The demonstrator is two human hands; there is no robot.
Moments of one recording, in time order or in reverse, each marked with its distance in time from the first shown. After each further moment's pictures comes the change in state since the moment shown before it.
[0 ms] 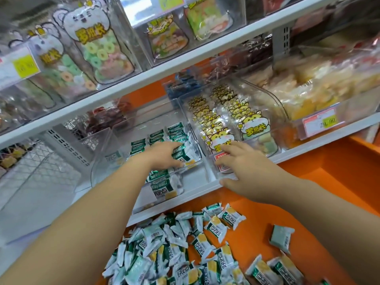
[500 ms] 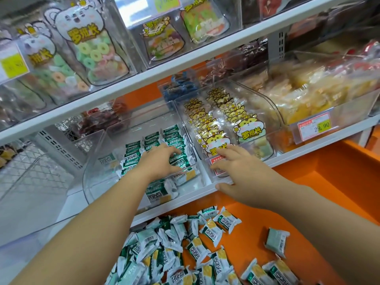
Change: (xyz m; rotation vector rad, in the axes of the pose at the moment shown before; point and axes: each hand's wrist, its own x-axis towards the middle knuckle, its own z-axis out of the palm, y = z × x) left_hand 0.010 -0.005 0.026 -0.018 0.217 0.026; right_hand 0.000 0.001 0.000 0.018 -0.013 -0.001
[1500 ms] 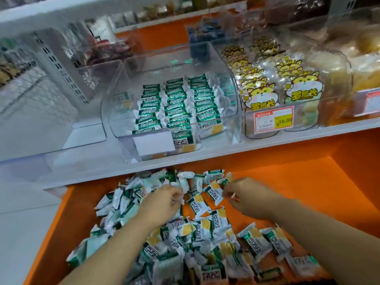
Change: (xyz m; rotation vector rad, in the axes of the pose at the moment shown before) left_hand -0.144 -0.036 0.173 -0.323 -0.152 -0.103; right_hand 0.011 -0.006 0.146 -0.023 -0.403 -0.063
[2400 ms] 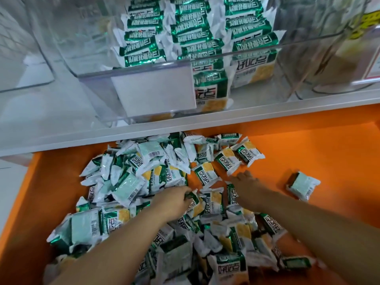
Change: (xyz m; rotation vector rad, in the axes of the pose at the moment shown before) left_hand 0.029 -0.044 0.104 -0.063 -0.434 -0.137; right_hand 0.094 0.026 0.142 -0.199 -0.383 0.164
